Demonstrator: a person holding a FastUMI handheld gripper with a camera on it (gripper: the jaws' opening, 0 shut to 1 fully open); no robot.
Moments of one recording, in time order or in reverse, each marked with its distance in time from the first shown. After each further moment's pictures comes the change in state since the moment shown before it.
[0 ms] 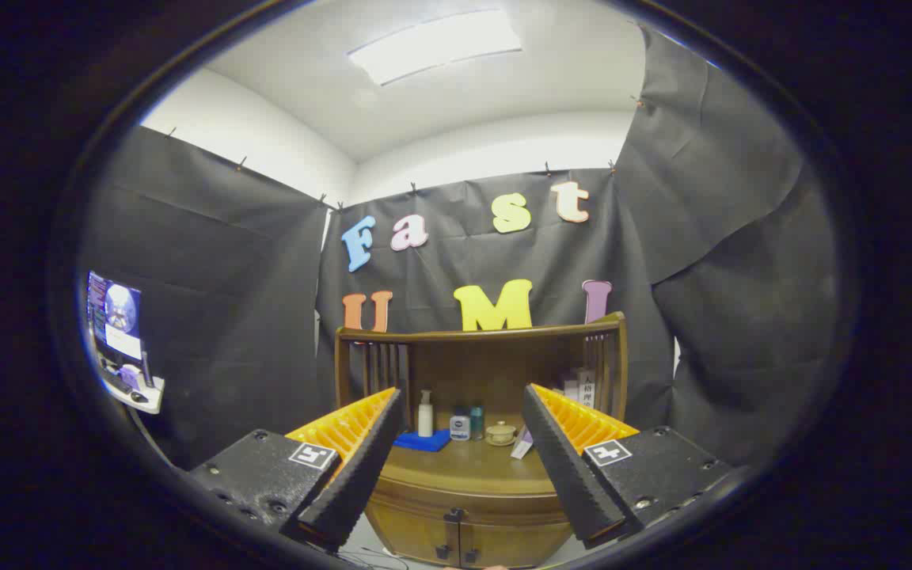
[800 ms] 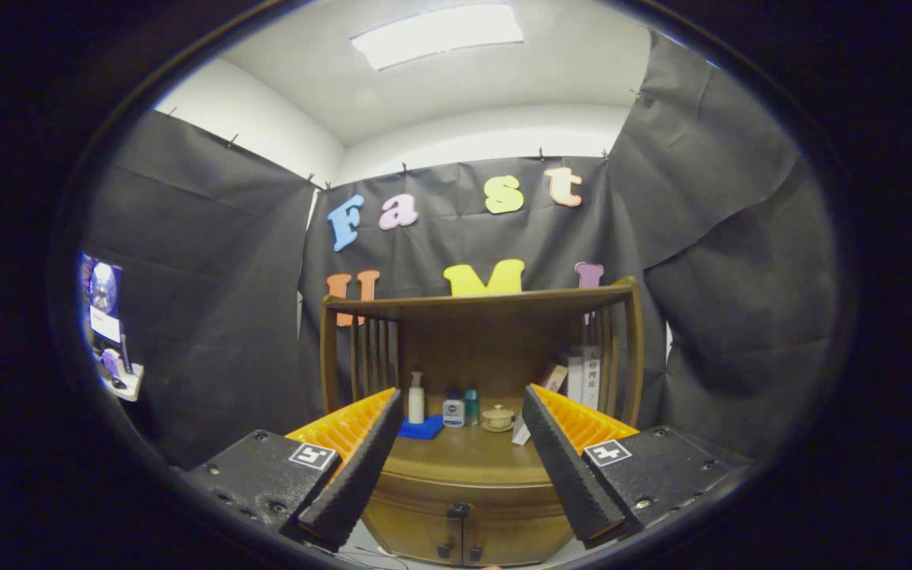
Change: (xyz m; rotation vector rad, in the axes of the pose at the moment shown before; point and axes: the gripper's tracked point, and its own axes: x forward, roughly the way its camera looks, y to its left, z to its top) arm 0.046 0.037 -0.087 -0.012 0.053 -0.072
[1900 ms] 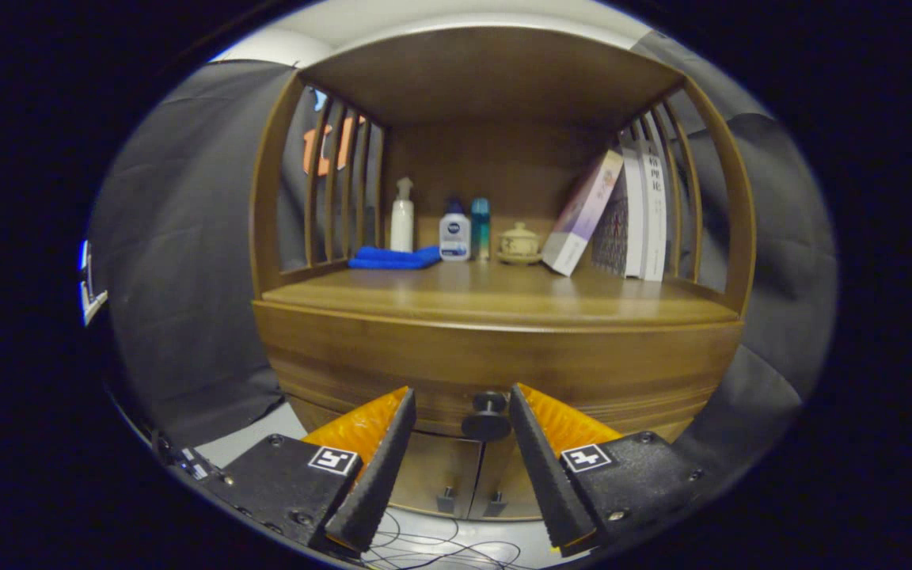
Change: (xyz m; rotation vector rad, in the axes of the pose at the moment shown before) arm 0.131 -0.018 -0.339 -0.022 0.462 -0.108
